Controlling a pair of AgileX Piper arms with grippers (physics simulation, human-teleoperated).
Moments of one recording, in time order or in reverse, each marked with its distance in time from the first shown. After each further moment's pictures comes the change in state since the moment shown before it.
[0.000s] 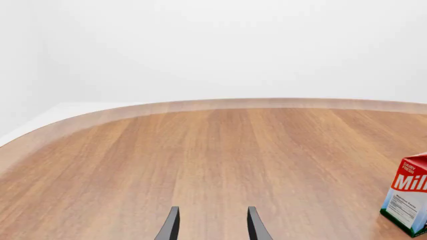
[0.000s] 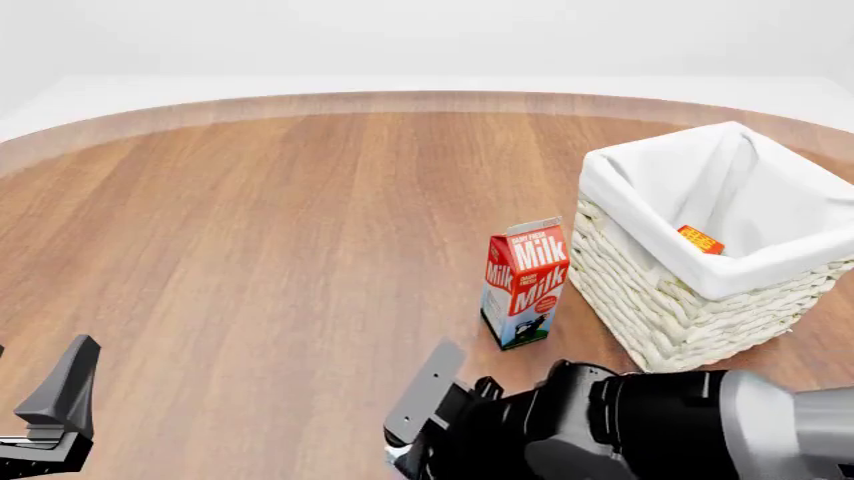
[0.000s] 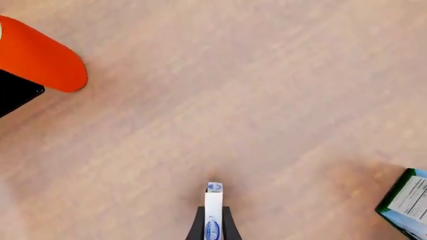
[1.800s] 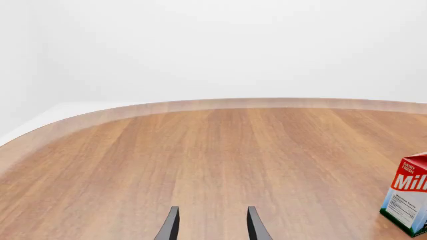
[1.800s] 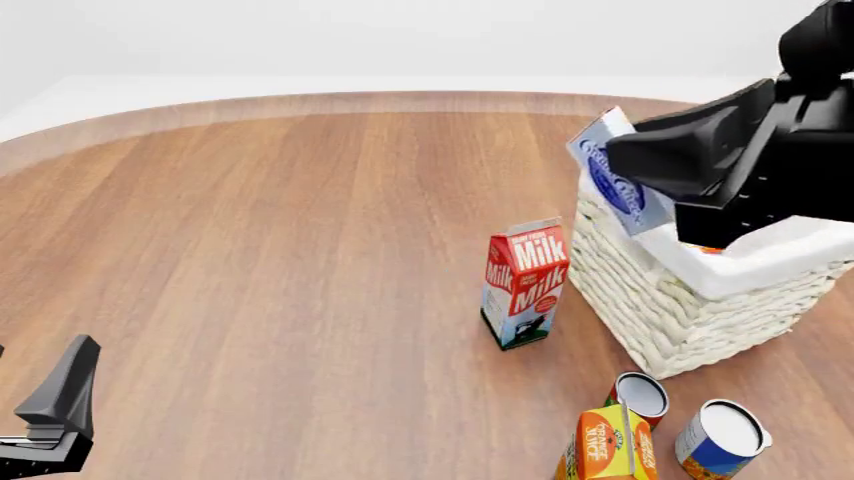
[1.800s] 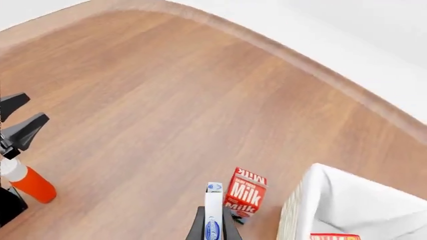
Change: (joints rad) left arm 0.000 0.000 0.000 0.000 0.000; right arm -0.427 -0.660 -0.386 0.479 -0.168
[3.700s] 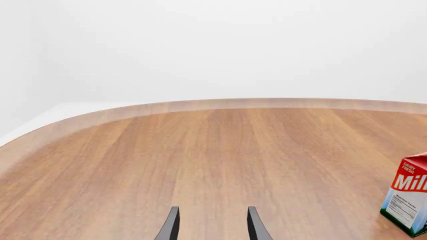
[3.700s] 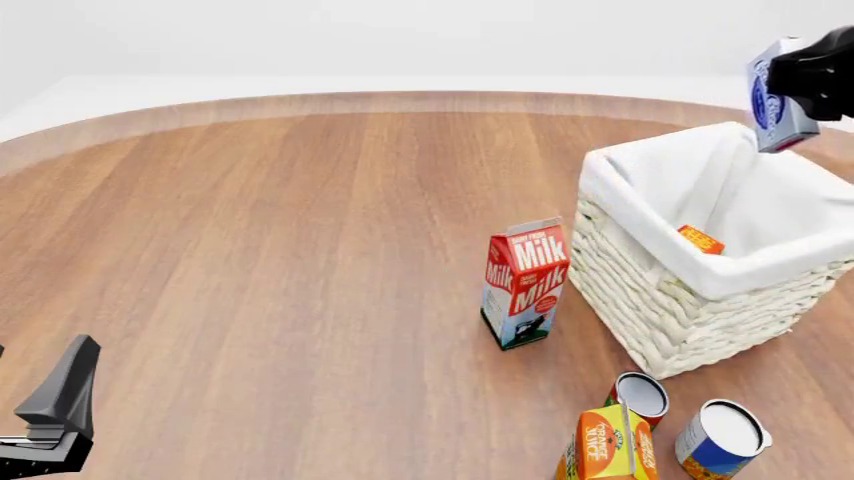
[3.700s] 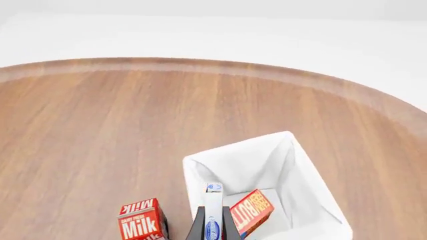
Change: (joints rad) left arm 0.000 0.000 0.000 0.000 0.000; right arm -0.580 0.102 -0.040 -0.114 0.122
